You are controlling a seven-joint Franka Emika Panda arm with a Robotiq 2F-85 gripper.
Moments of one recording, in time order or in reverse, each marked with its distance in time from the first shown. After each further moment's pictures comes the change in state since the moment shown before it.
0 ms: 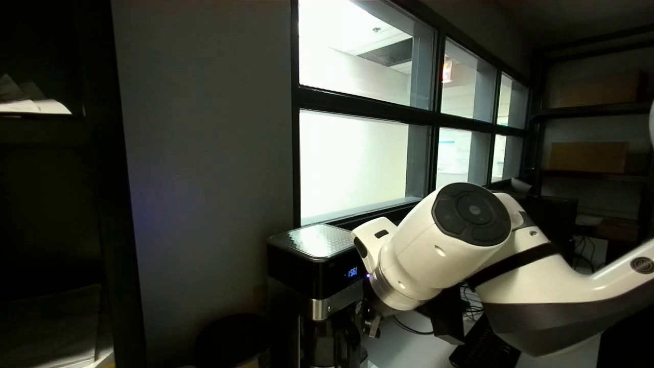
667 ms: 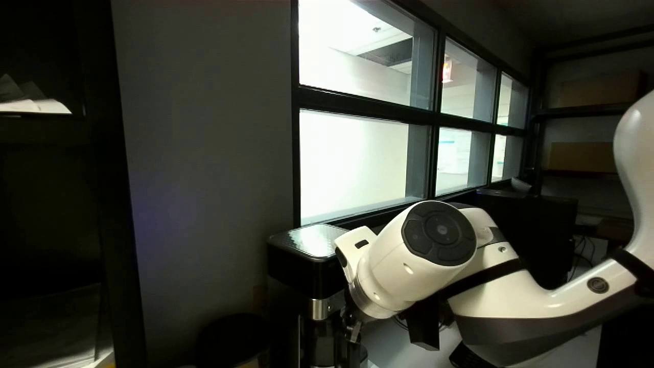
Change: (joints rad) arm 0.036 0.112 -0.032 0.130 0.000 0.000 -0.005
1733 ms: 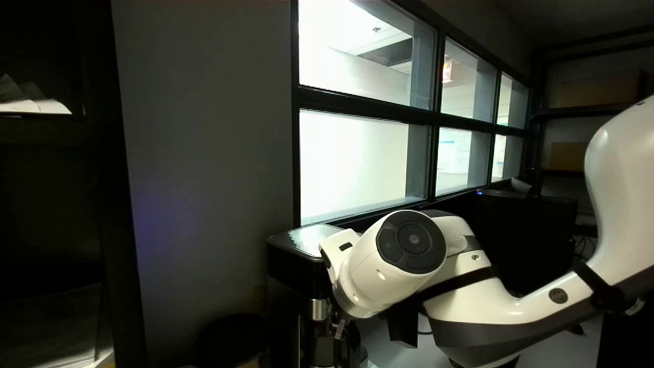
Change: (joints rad) arm 0.011 0.101 -0.015 0.139 0.006 -0.014 -0.018
